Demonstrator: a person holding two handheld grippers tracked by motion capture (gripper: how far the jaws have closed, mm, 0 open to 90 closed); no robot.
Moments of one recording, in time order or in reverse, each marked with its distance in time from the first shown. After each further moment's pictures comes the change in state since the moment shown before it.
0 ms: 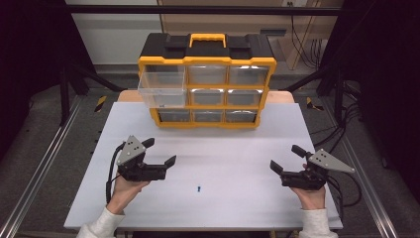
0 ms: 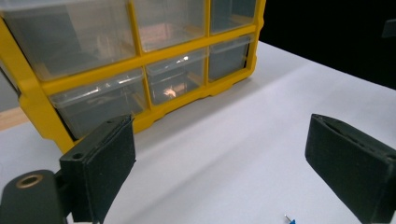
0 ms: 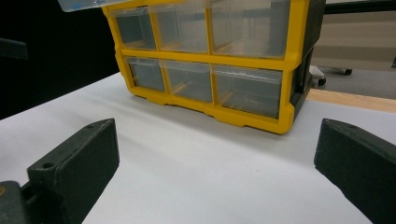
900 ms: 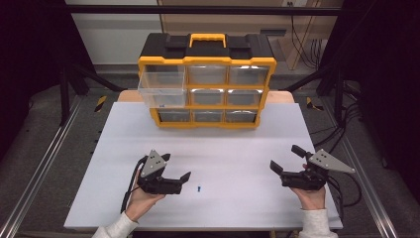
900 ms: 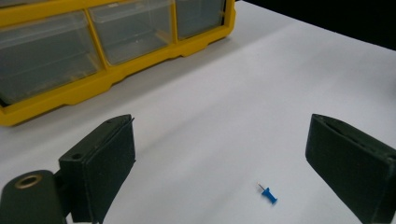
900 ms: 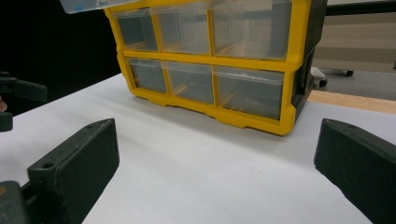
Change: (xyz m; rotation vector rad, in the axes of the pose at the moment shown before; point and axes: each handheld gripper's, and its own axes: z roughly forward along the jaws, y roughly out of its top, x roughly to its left) left arm -0.033 -0.035 0.031 0.098 -0.054 0.006; right arm 0.001 0.000 0.000 -0.006 0.002 0.002
